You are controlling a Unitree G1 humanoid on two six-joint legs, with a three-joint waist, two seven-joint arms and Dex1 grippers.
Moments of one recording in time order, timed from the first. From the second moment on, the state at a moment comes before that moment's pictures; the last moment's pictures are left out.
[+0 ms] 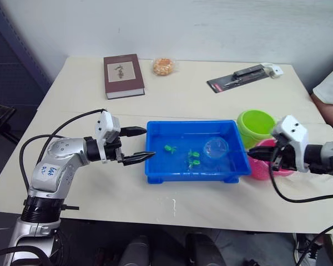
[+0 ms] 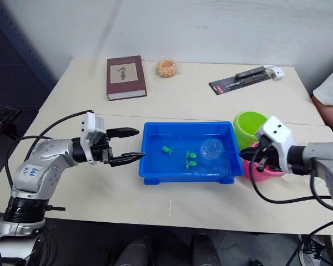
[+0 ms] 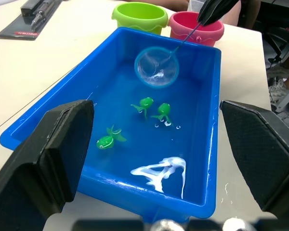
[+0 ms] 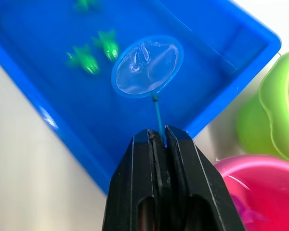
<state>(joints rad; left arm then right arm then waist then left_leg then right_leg) -0.44 0.64 0.03 -0.11 -0.51 0.46 -1.00 -0.34 -1.06 -0.09 -0.27 0.42 0.83 0.97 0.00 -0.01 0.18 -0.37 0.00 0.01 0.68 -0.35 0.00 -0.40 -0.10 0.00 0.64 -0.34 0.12</state>
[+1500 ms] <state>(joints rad) -0.30 0.76 0.10 -0.20 -0.53 0.52 -1.04 -0.47 -0.86 0.19 -0.35 0.30 0.79 1.01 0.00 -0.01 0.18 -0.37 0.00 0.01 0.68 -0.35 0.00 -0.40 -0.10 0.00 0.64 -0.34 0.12</state>
